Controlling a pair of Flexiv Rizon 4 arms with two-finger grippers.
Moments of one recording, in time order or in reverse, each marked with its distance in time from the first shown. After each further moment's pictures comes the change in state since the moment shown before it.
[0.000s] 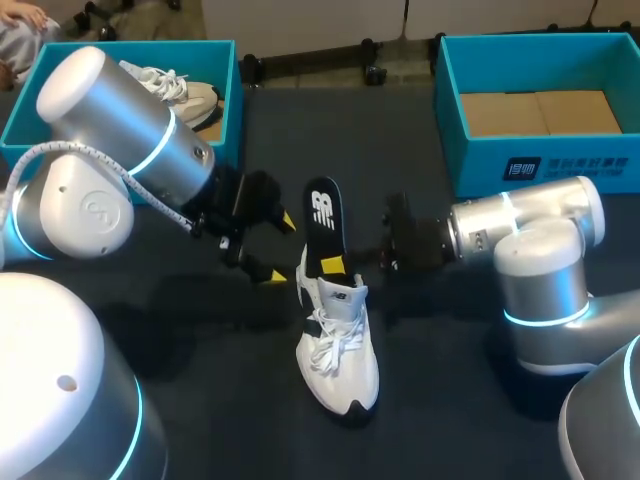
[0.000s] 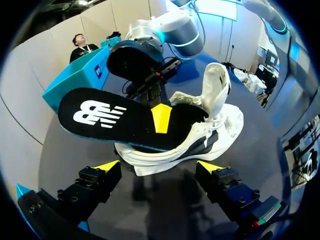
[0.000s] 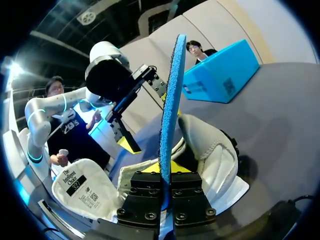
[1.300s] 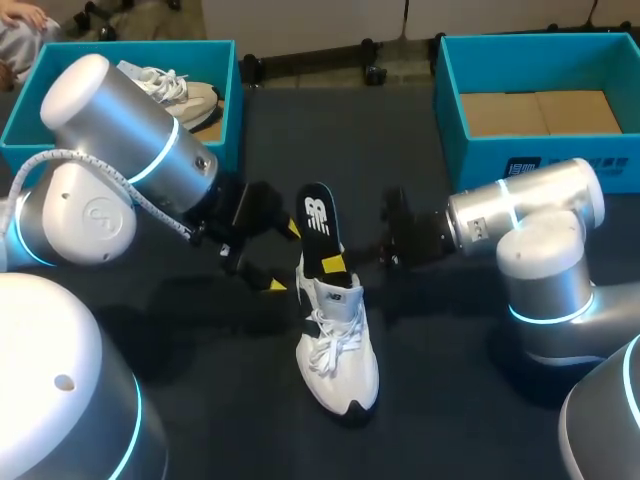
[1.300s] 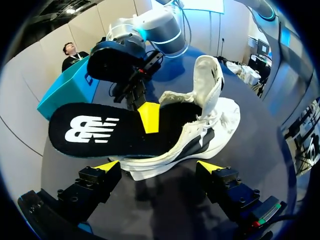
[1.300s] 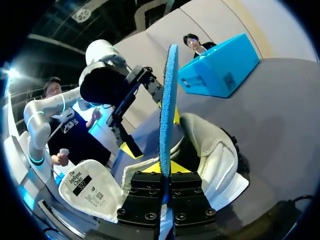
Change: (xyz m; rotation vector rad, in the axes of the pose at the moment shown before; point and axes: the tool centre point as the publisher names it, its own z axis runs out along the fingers) left arm 0.008 -0.001 0.007 0.005 0.012 0.092; right arm 0.004 -0.001 -0.002 0.070 -0.003 0.036
